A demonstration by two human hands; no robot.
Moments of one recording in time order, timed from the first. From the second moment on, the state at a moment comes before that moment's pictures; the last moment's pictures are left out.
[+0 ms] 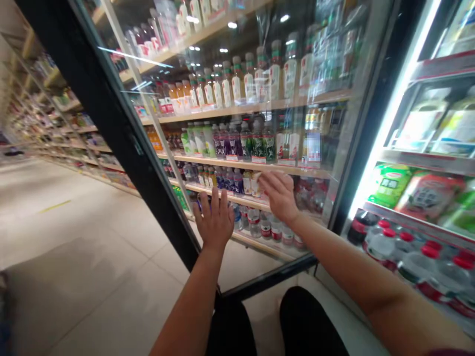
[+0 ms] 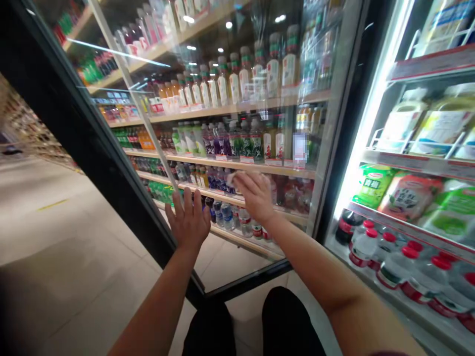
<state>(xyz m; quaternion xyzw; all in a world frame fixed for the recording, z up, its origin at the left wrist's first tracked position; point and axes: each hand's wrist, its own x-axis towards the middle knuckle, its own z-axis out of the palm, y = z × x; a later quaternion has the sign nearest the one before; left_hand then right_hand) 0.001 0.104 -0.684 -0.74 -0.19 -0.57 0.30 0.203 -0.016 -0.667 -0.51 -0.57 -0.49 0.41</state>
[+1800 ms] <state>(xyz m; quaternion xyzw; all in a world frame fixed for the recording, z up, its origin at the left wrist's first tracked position) -0.006 0.105 -0.790 -0.76 -0.29 -0.54 0.21 0.292 -0.065 -0.764 -0.72 -0.30 -0.30 0.55</state>
